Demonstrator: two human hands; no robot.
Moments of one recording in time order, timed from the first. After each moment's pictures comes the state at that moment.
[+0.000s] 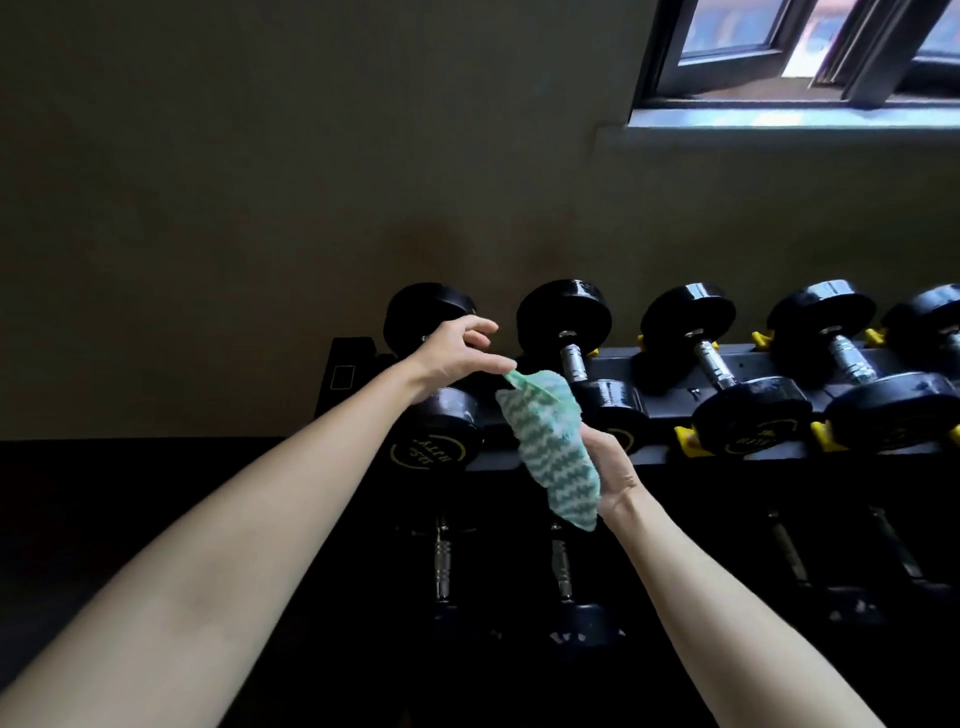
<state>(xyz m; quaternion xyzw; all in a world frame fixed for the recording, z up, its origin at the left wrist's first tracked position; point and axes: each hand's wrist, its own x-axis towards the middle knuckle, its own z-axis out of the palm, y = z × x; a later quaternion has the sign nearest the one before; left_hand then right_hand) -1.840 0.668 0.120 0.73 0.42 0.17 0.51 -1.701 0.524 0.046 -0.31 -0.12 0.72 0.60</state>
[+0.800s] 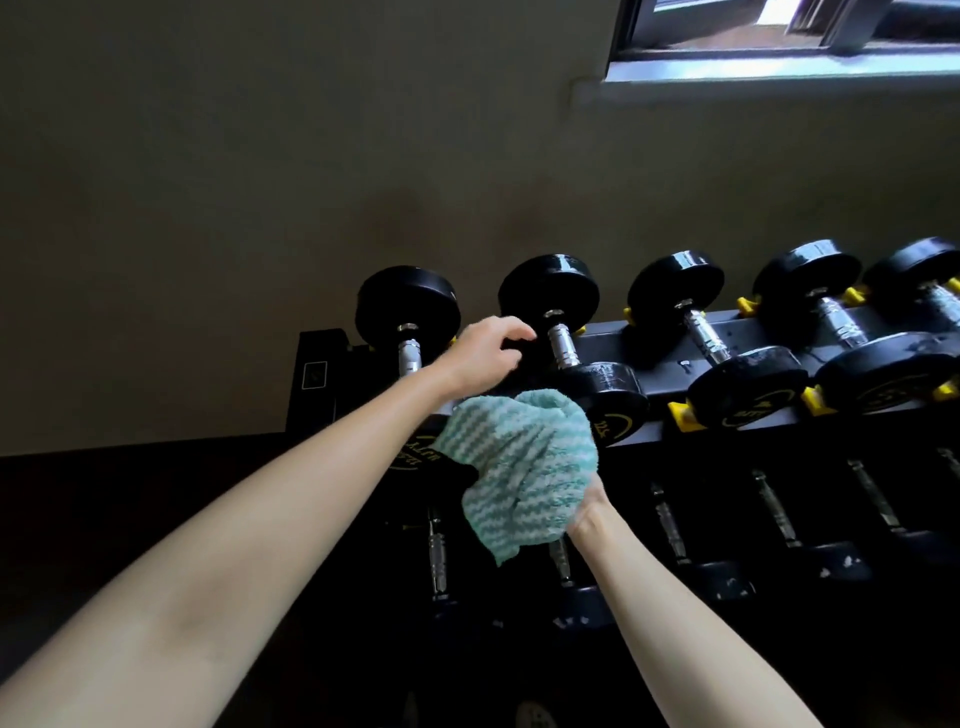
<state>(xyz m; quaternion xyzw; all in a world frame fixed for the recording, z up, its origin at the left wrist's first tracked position) -1.800 0.671 0.099 0.84 0.34 0.11 0.40 -1.727 0.527 0.008 -0.41 0.04 0.66 0.63</state>
